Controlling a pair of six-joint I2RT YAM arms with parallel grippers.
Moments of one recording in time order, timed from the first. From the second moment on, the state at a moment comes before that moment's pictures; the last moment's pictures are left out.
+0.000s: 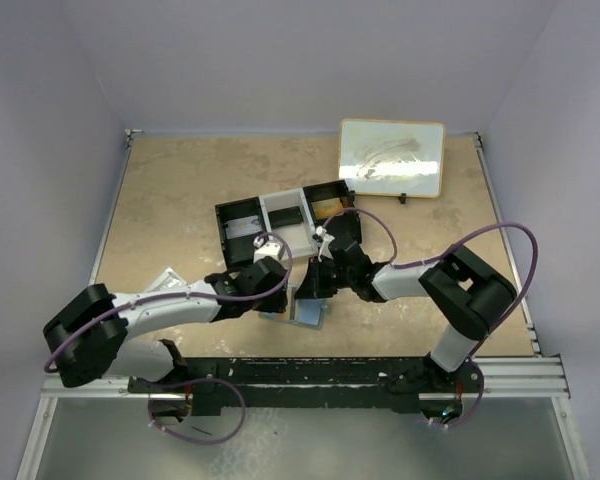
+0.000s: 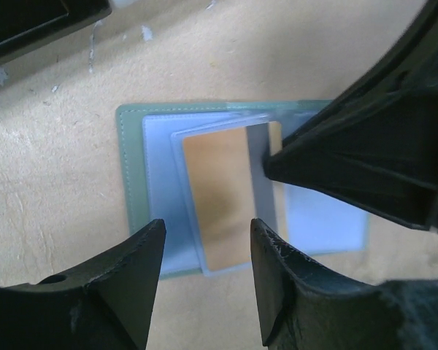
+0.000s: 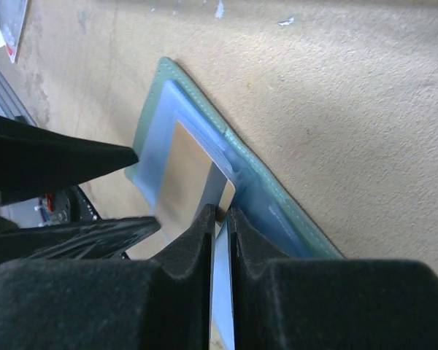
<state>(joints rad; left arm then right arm) -0.95 1.28 0.62 -0.25 -0.23 -0.73 0.75 1.67 0.62 0.36 -0.40 0.71</state>
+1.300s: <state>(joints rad) -1.00 1.34 0.53 -0.08 -0.34 -0.89 0.75 1.73 0.36 0.84 -0.46 1.12</state>
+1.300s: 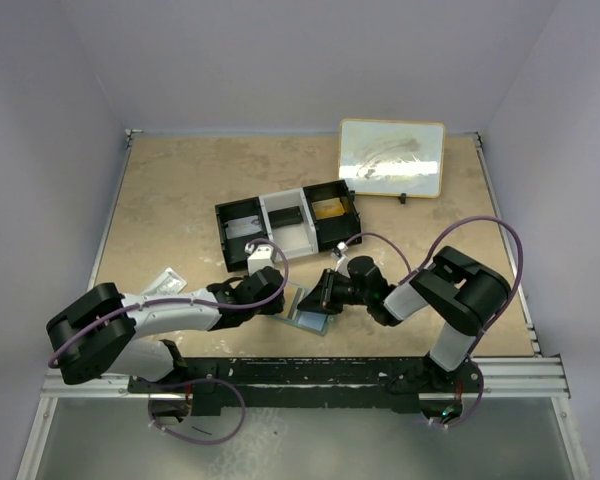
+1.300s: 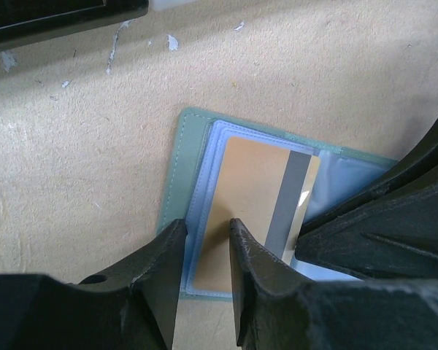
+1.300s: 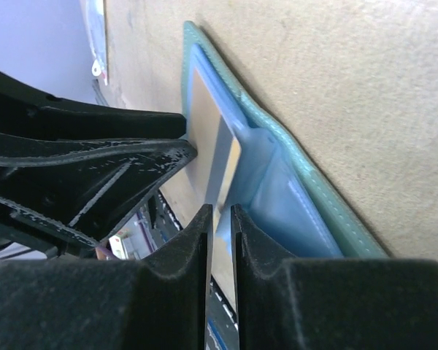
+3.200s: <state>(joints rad) -1.03 1.28 0.54 -0.21 -0.35 -0.91 0.73 1.66 0.29 0.82 -0.45 1.18</state>
